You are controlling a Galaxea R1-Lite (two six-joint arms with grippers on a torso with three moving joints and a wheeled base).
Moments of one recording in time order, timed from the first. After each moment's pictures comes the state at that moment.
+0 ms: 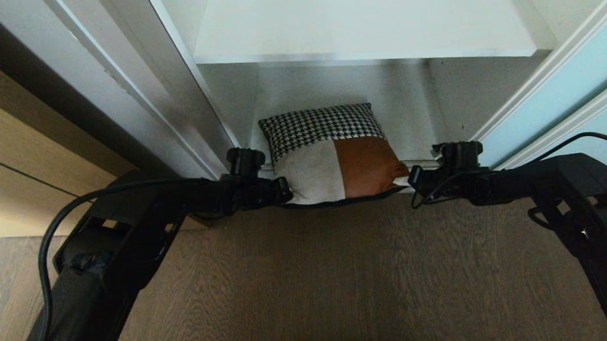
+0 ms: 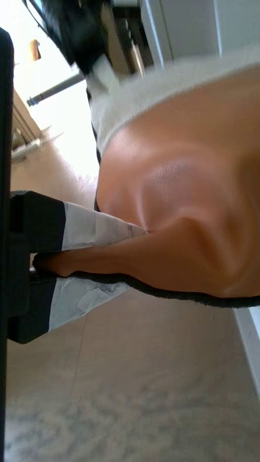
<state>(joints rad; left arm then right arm) -0.30 2.55 -1.93 -0.16 -0.26 -0.47 0.04 2.56 -1.91 -0.28 0.56 0.64</state>
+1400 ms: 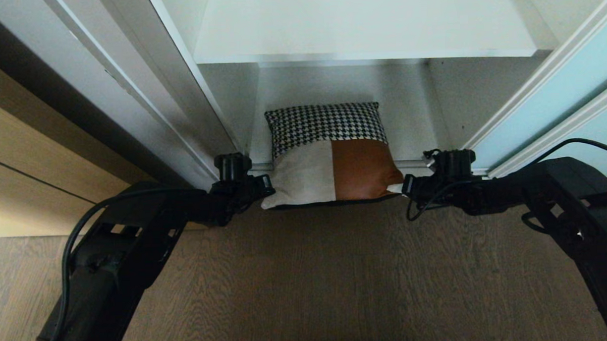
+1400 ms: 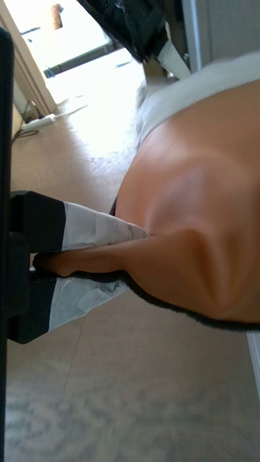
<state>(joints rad) -0.23 2.64 -1.94 -0.44 0.01 -0.29 0.07 2.56 -1.81 -0.38 0.56 0.55</state>
